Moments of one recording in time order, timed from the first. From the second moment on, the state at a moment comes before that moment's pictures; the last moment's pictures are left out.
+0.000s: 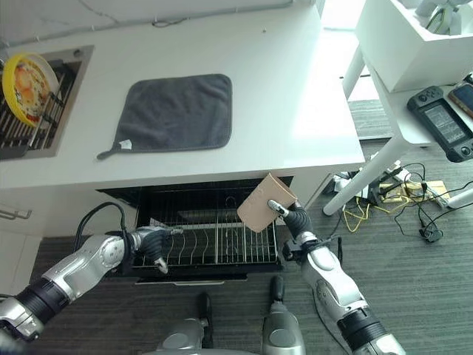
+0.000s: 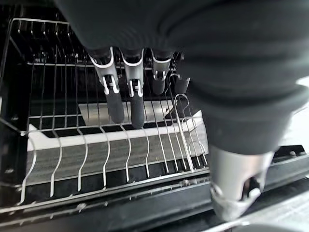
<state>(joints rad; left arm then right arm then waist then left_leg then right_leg) -0.32 0.82 -0.62 0.14 0.45 0.04 -0.39 -0.17 -0.50 0.35 0.10 0.65 -0.04 -0.12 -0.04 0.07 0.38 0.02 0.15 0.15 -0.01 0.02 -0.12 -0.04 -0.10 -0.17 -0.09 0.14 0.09</state>
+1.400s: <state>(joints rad) -0.67 0.90 -0.77 0.08 0.45 -0.14 -0.63 -0.76 -0.40 0.62 0.67 0.36 0.10 -0.15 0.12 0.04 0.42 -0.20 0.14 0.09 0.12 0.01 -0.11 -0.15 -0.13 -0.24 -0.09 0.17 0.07</state>
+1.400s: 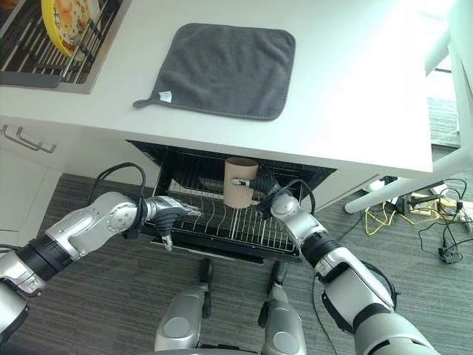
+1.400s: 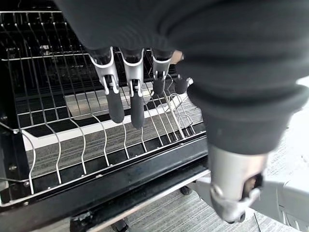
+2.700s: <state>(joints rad) -0.81 0.96 -0.82 0.05 0.37 -0.11 -0.63 -0.93 -0.41 0.50 0.99 0.39 0.03 -0.21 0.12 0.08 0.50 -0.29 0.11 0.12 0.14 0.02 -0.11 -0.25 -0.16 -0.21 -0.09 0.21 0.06</state>
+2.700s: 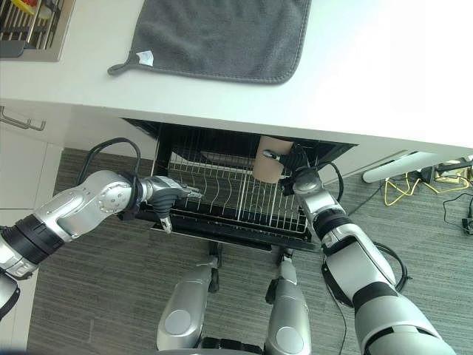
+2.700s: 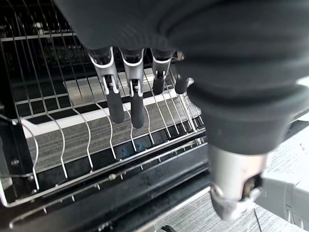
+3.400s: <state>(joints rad) -0.81 0.96 -0.83 0.00 0.37 -0.11 -0.64 -0.99 -0.41 0.50 1.04 0.34 0.12 -0.20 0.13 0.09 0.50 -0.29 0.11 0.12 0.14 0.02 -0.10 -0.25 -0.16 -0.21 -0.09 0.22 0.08</state>
